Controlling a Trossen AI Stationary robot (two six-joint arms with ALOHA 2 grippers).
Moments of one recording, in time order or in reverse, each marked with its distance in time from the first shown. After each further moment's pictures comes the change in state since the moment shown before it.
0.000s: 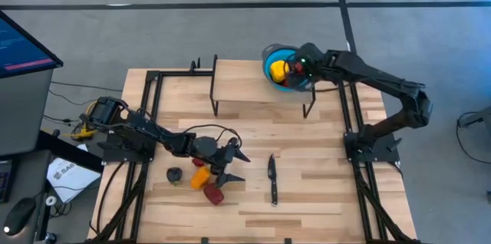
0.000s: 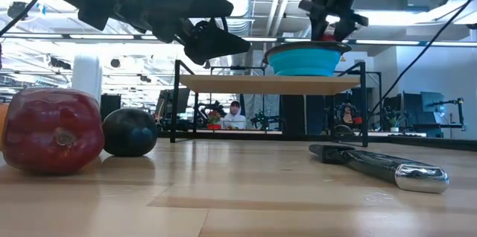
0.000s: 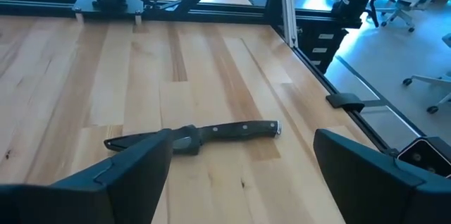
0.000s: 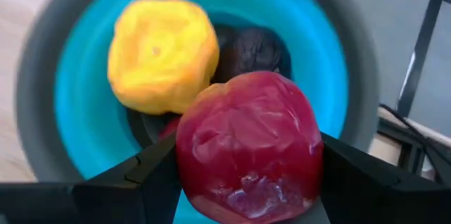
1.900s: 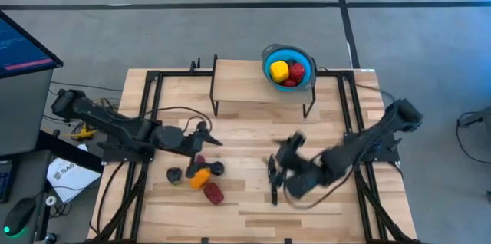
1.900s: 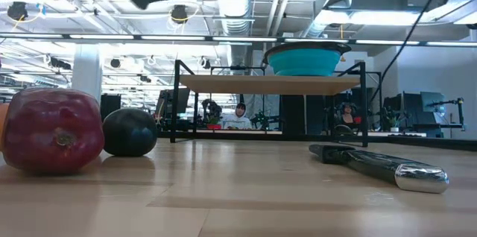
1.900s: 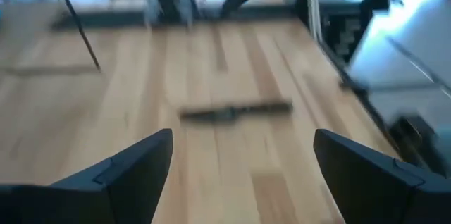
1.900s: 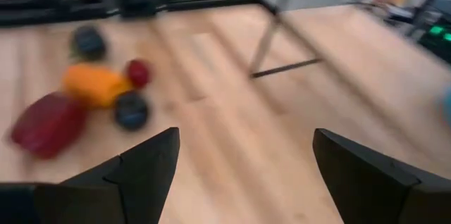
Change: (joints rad) left arm -0.092 -0.587 0.000 -0.695 -0.239 0.033; right arm 1.061 0.196 -0.165 0.466 0.589 0.133
